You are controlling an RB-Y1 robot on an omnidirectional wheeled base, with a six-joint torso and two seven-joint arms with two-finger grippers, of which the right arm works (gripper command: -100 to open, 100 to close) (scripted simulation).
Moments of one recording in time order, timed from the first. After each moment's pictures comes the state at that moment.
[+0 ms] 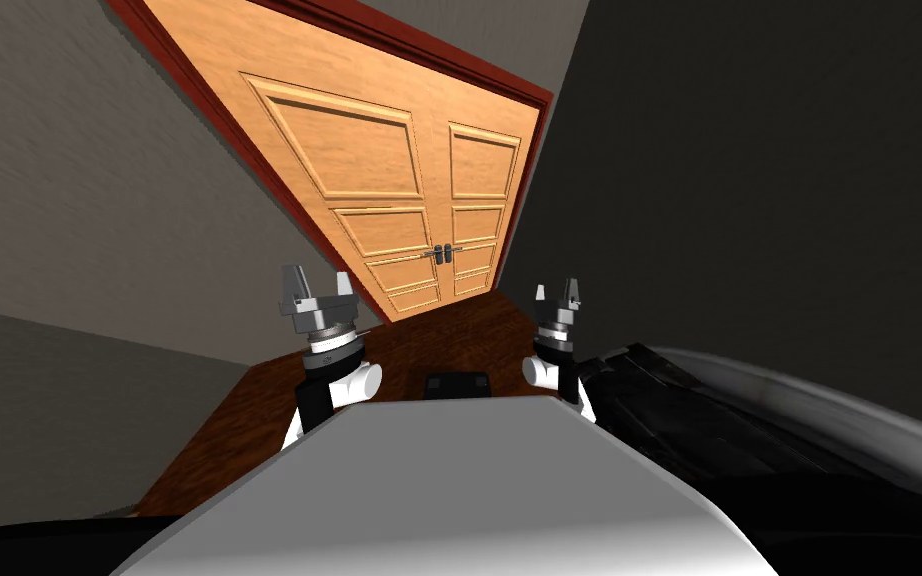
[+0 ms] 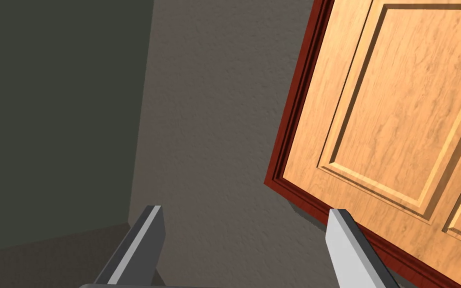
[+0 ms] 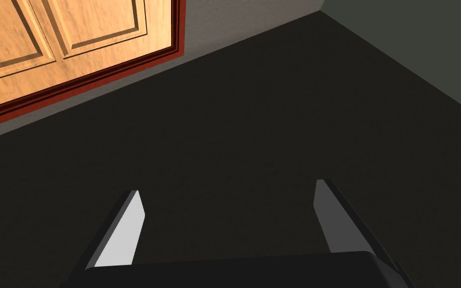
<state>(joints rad) 0.47 -0.02 -0.04 -2.16 -0.14 -0.55 -0.09</state>
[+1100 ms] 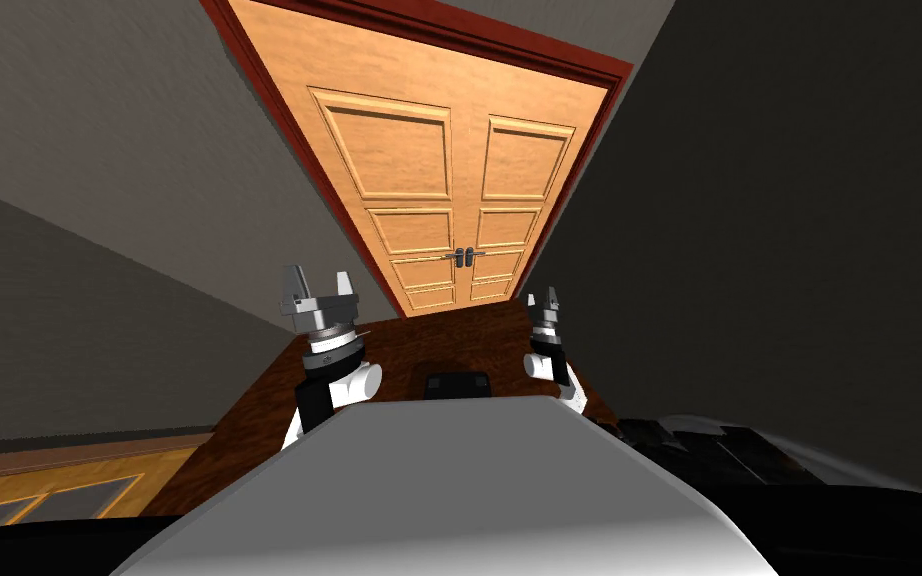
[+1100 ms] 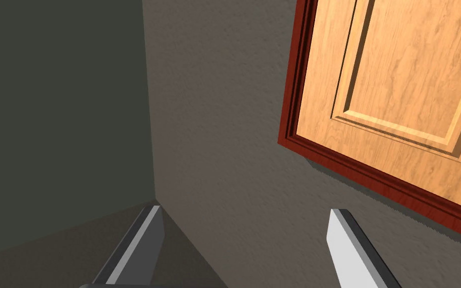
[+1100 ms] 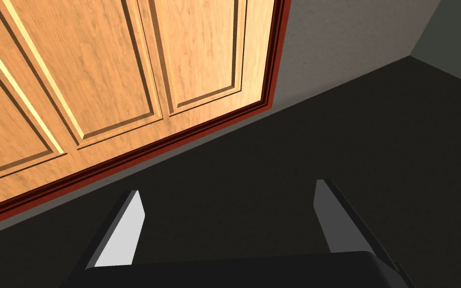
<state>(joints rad) 0.35 -0.13 -0.09 -1.86 -0.18 -0.54 -0.11</state>
